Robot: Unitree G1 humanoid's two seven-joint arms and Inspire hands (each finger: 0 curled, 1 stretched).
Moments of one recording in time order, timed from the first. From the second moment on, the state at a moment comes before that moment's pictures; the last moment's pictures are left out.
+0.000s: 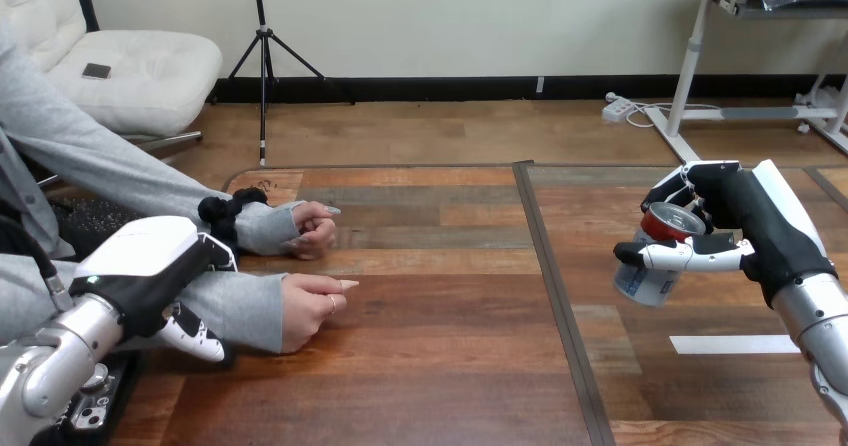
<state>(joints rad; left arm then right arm) -0.40 0.74 -0.29 0.79 0.63 -0.49 0.00 -0.51 -0.53 -0.01 1.10 -0.19 -0.71 0.06</state>
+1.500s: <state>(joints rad) -0.29 0.76 -0.15 0.53 0.54 -0.51 -0.01 -0.50 -0.53 -0.01 1.10 -0.18 -0.71 0.07</state>
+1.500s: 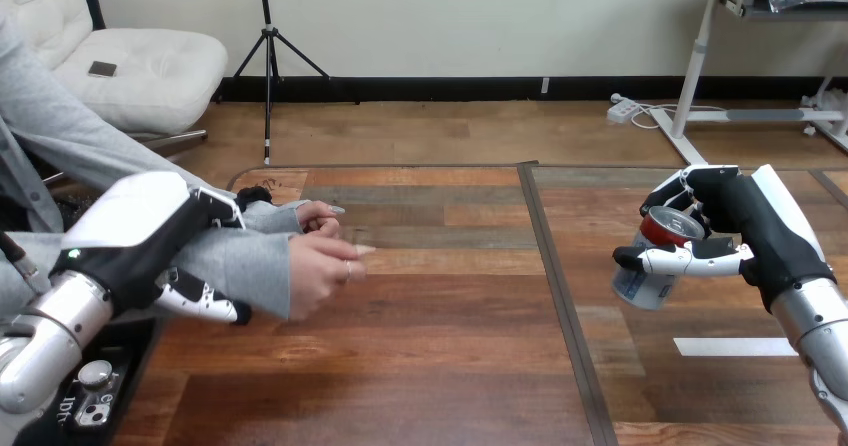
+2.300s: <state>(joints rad) -0.27 0.74 -0.12 0.45 0.52 -0.51 -0.01 -0.50 -0.50 -0.01 1.10 -0.19 -0.71 0.07</state>
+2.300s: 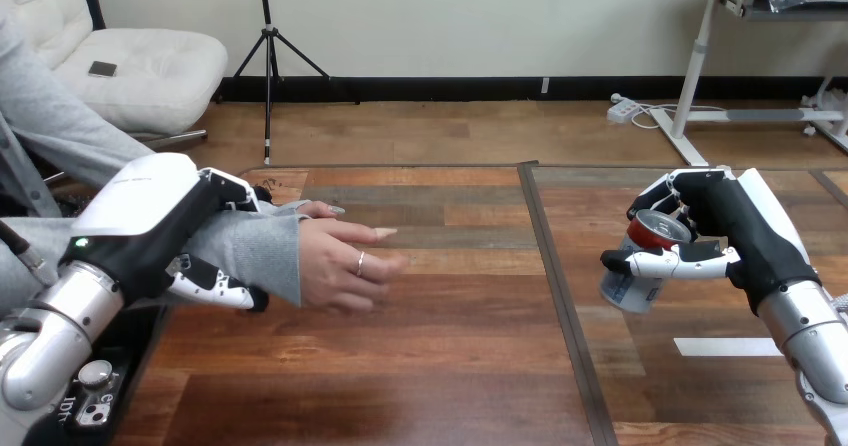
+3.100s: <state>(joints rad) -0.25 0.70 -0.12 0.43 0.51 -0.48 -0.05 -0.50 -0.46 0.00 1.10 -0.22 -0.71 0.04</state>
